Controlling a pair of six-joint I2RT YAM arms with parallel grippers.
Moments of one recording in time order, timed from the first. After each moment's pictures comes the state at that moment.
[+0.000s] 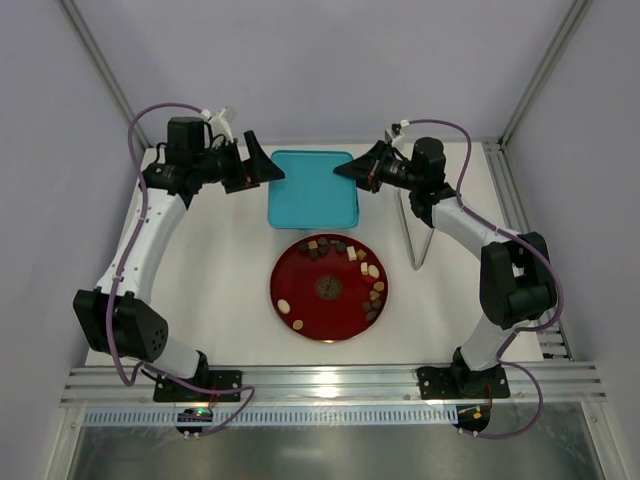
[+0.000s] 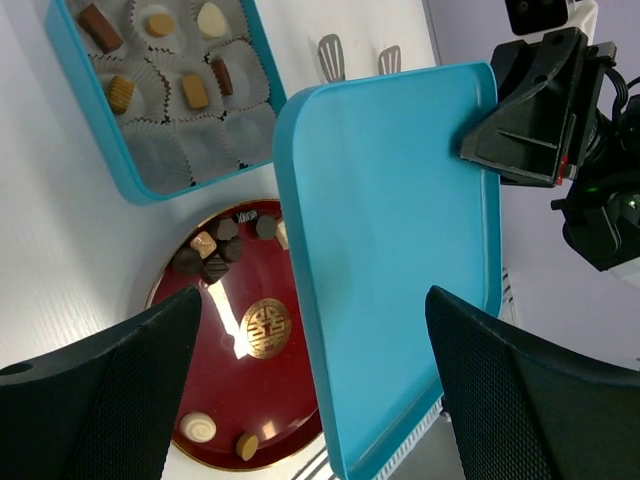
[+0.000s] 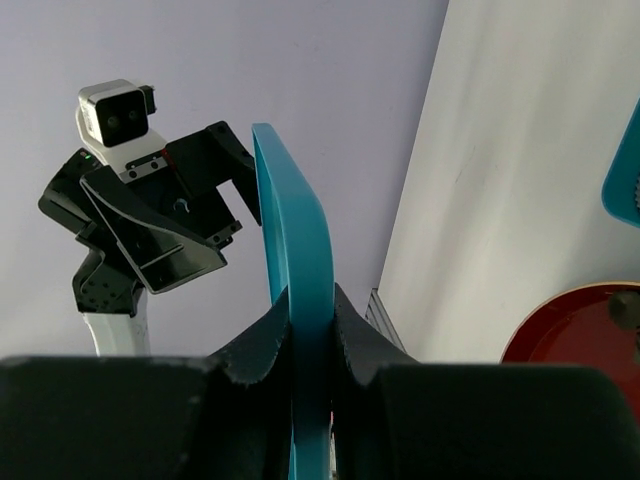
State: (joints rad) left arm -0.17 1.51 1.56 -0.64 0.61 -0.46; right arm 0.29 1.71 1.20 0.46 -0.82 1.28
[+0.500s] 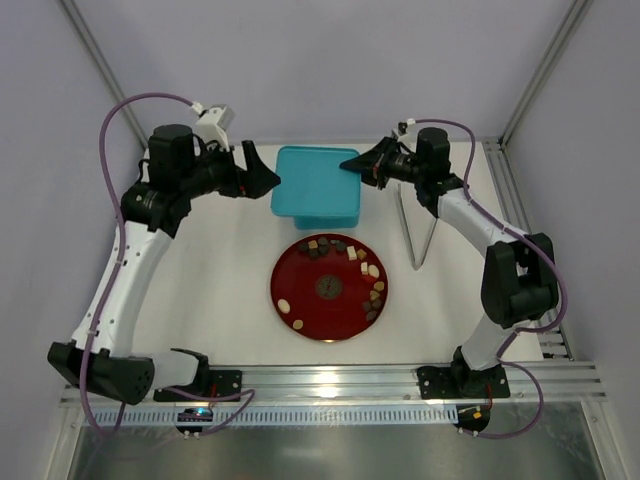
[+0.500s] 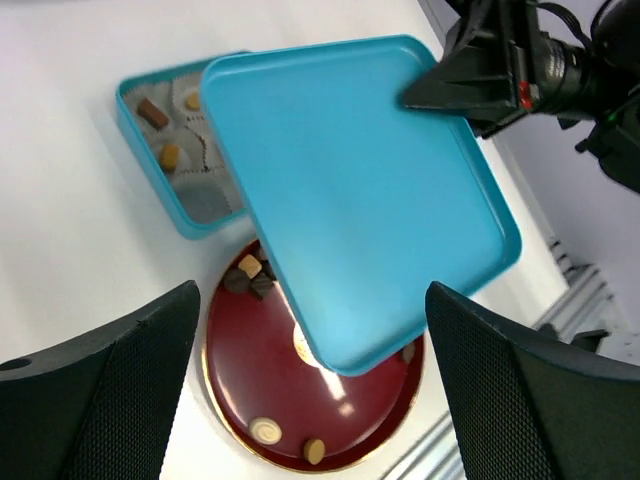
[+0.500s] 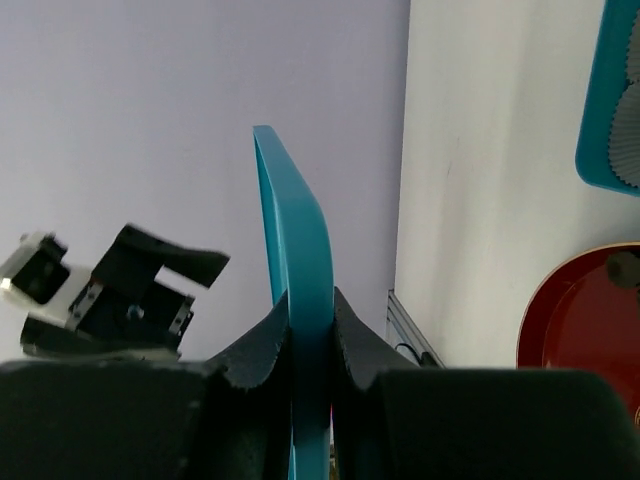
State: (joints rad) left arm -0.21 1.33 1.52 -0.64 0.51 -0.31; right arm 0.26 1.71 1.26 0.28 -0.82 1.33
